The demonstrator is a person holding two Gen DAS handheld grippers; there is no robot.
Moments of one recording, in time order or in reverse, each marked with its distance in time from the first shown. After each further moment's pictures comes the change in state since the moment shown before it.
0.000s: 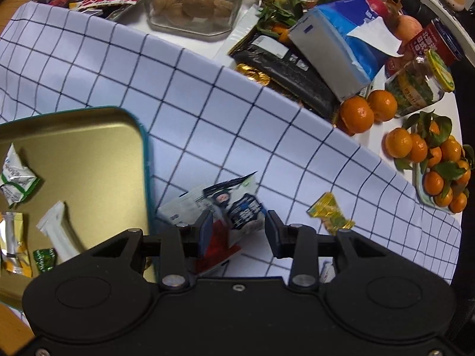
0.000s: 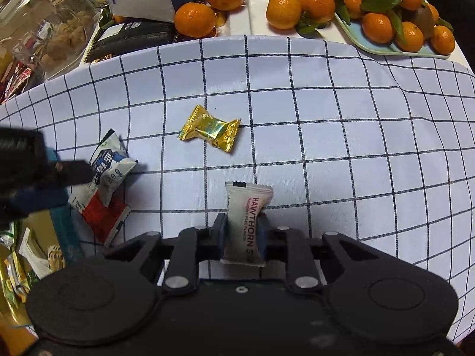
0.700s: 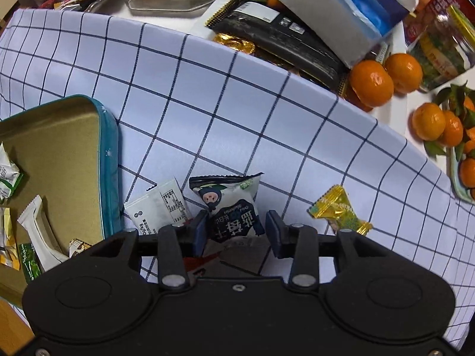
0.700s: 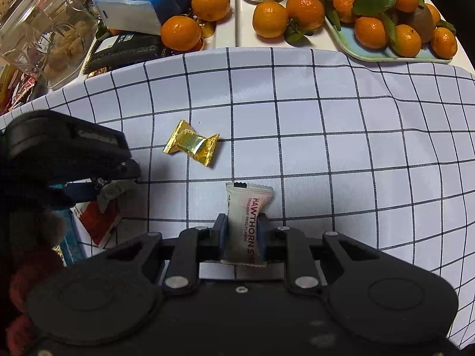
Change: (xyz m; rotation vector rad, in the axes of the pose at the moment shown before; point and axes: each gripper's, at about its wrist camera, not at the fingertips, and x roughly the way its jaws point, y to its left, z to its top) left arm 0.046 -0.039 -0.010 0.031 0.030 0.159; right arm -0.008 -0.027 0.012 0.005 0.004 0.045
